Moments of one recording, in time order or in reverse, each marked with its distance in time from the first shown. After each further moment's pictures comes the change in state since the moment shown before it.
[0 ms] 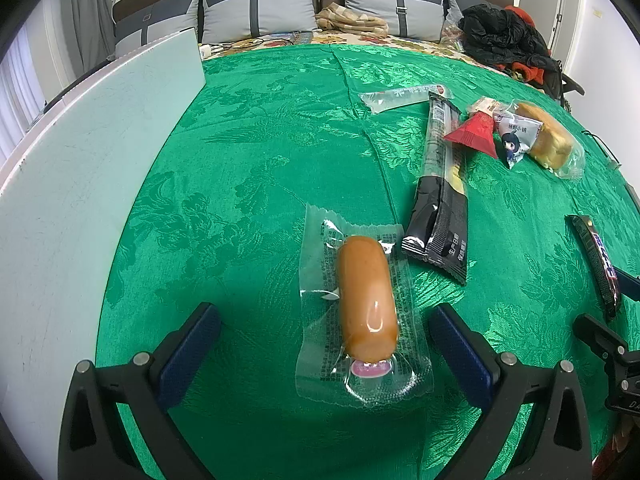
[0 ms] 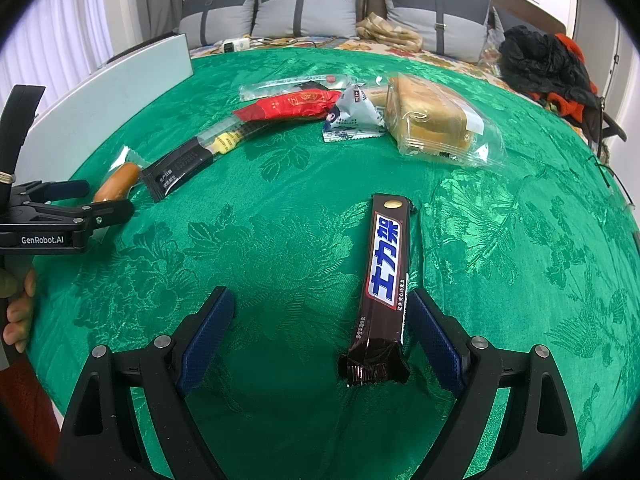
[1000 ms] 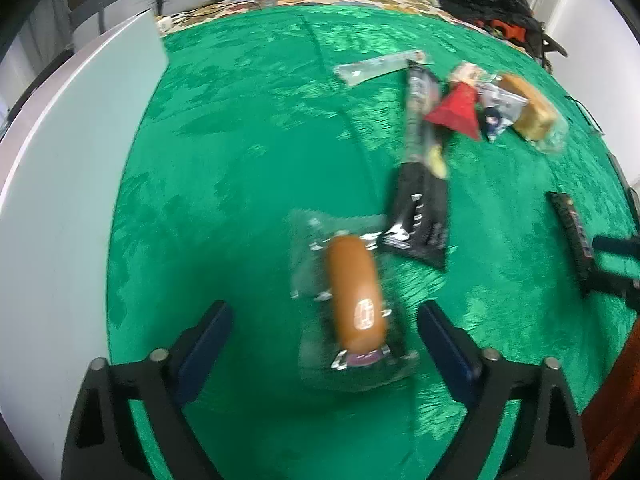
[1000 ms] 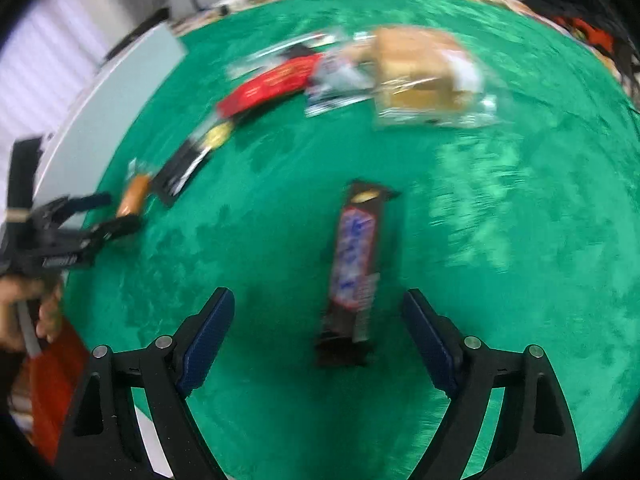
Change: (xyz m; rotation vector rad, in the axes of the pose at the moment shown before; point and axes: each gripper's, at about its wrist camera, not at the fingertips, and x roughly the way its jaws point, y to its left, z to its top) left arm 0.001 0.000 0.030 0.098 0.201 -0.094; right arm 0.003 -0.055 0.044 0.131 0.288 0.172
